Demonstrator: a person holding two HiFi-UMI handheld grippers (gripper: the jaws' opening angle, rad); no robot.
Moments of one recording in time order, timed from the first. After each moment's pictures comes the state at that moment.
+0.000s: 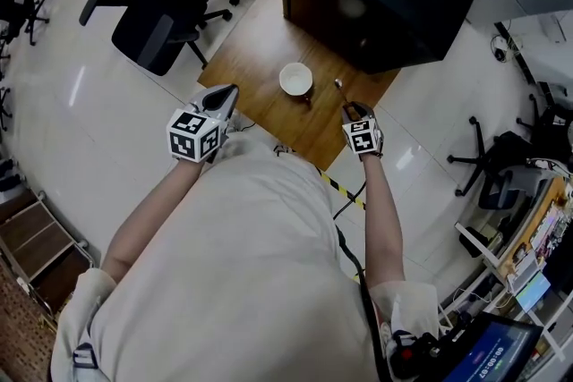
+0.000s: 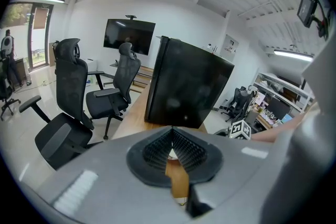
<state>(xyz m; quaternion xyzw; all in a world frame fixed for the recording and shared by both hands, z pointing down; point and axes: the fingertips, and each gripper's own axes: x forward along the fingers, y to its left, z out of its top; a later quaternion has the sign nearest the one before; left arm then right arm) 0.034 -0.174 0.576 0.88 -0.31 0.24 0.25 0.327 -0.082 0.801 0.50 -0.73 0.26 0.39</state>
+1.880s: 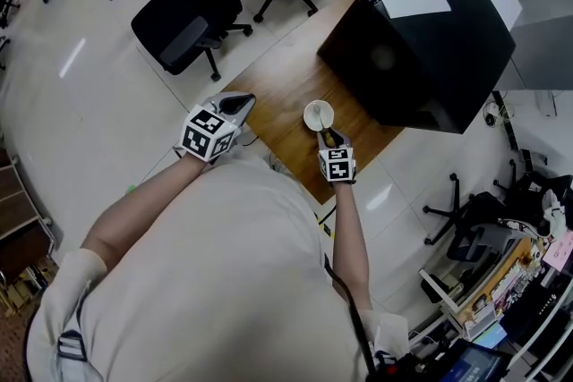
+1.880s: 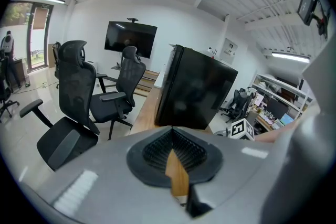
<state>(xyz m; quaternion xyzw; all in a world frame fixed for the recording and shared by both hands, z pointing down) -0.019 -0.212 0.573 0.89 -0.31 0.23 0.25 0.193 -0.140 0.765 0.47 -0.76 0.26 0.36</state>
